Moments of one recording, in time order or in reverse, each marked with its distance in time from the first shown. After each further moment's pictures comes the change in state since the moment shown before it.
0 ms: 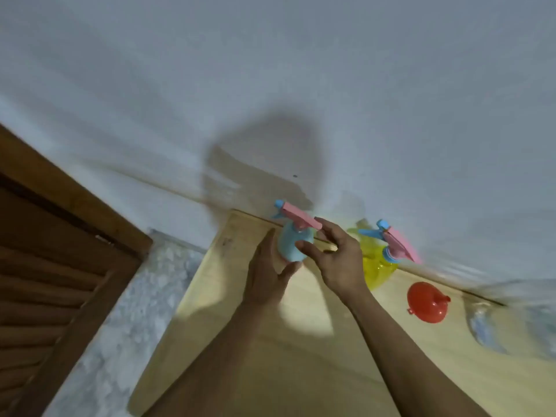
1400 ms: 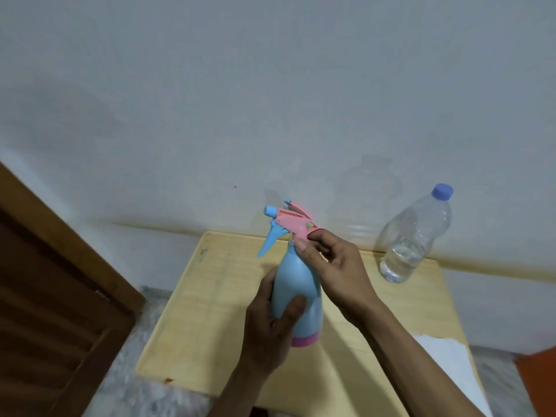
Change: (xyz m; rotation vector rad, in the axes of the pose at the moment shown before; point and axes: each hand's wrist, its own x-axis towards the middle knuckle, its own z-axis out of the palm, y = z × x) left_hand -0.283 0.156 -0.003 -0.356 -0.018 0.301; right_hand -0.254 -0.099 -0.160 0.362 -0.040 -0.209
